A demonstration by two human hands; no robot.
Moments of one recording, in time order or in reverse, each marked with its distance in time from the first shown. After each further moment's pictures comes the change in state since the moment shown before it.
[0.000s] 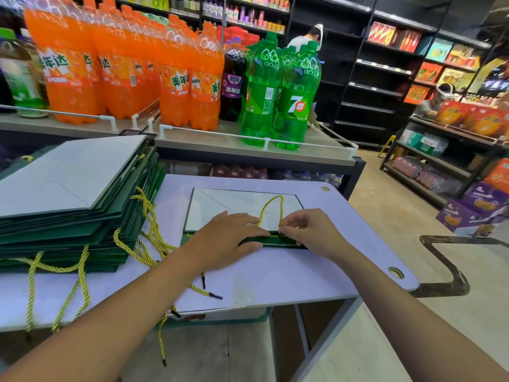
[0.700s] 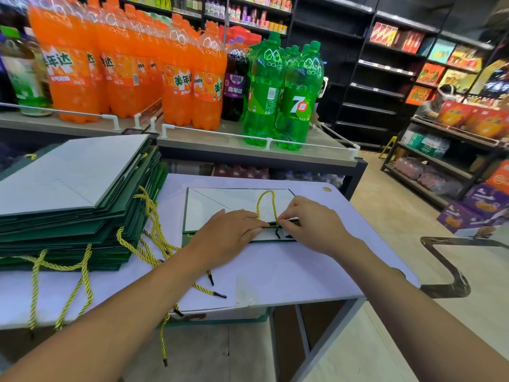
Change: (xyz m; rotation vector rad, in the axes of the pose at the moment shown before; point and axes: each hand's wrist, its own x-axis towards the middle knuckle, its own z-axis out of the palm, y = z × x) left_hand 0.004 0.000 0.003 -0.124 0.105 -0.101; right_hand 0.008 -0.017 -0.004 -0.681 -0.003 -0.207
